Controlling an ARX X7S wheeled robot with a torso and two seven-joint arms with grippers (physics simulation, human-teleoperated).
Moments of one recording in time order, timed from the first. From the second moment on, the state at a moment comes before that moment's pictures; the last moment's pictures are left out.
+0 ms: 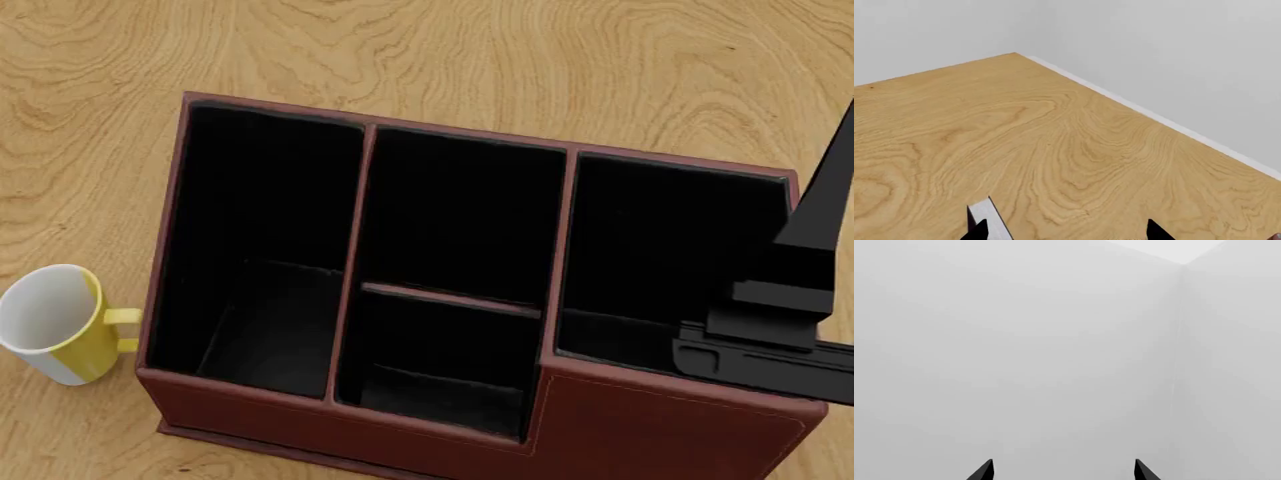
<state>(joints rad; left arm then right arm) -0.79 -0.17 -0.59 0.72 -0.79 -1.53 -0.78 0.35 1.16 -0.15 -0.96 0.84 0.27 1.06</state>
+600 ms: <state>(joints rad) -0.88 -0.19 -0.73 0.55 -1.28 -1.51 -1.27 0.32 1.17 -0.14 -0.97 0.83 0.24 1.06</state>
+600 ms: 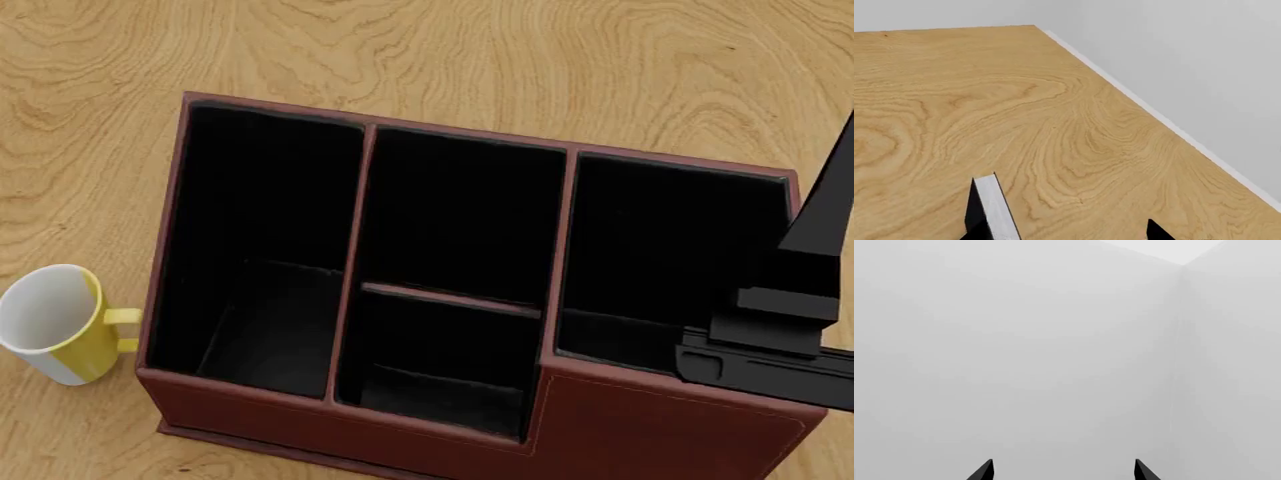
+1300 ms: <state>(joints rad) -0.81 -0.25 -0.68 0.38 -1.17 -1.32 -1.19 0.37 1.14 -0.18 -0.96 0.82 0.27 1.05</state>
